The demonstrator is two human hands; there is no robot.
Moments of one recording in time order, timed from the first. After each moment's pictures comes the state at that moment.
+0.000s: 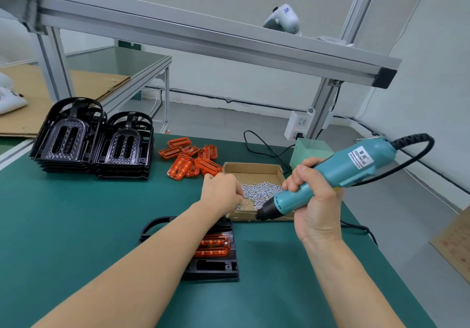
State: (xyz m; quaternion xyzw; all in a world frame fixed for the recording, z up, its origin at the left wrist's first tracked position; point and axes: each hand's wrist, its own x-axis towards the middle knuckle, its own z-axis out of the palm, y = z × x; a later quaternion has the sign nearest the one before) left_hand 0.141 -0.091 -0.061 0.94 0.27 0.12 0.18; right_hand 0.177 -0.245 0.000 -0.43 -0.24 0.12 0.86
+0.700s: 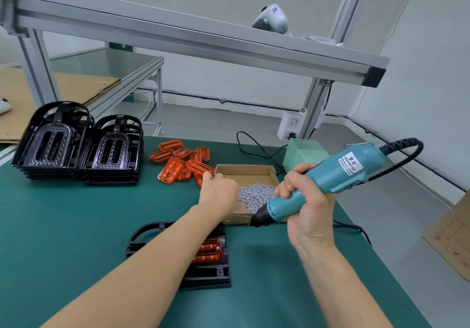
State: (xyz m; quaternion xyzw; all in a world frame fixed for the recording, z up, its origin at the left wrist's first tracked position) left_hand 0.158 -0.096 -0.067 0.96 0.25 0.09 0.00; right_hand 0.180 -0.249 -0.006 -0.43 -0.25 0.11 0.86
